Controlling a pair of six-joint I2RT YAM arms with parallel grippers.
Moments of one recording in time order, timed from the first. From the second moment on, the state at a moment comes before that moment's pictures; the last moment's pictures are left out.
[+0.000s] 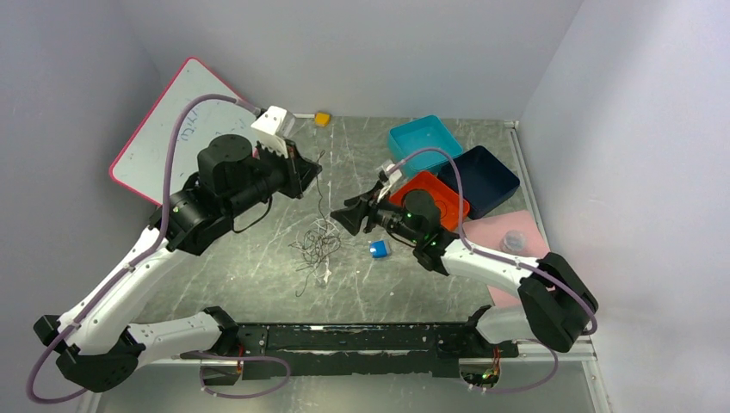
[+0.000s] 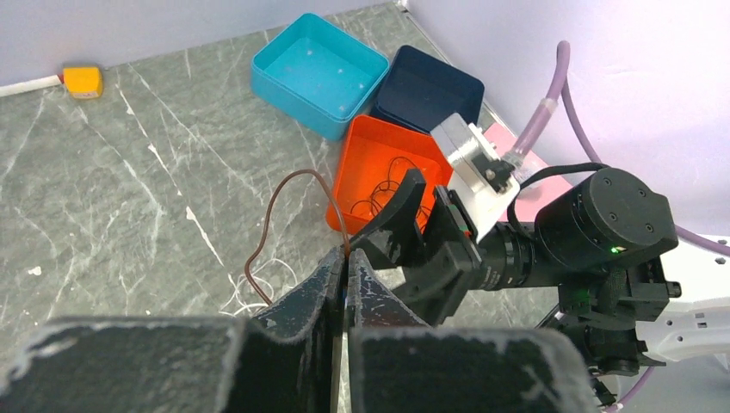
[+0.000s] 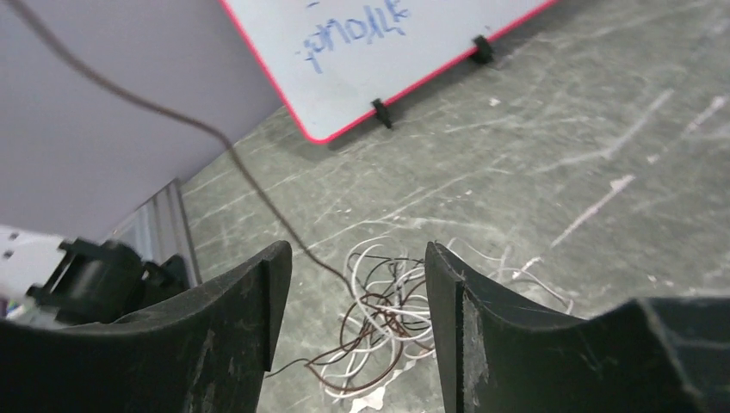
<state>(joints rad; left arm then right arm) -0.76 1.06 1.36 -0.51 -0.04 -0.31 0.77 1.33 0.63 0.67 -0.25 0.41</state>
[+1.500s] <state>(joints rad) -0.76 1.38 2.10 -0.51 -0.25 -0.10 0.90 1.87 0.66 0.94 -0.29 0.48</state>
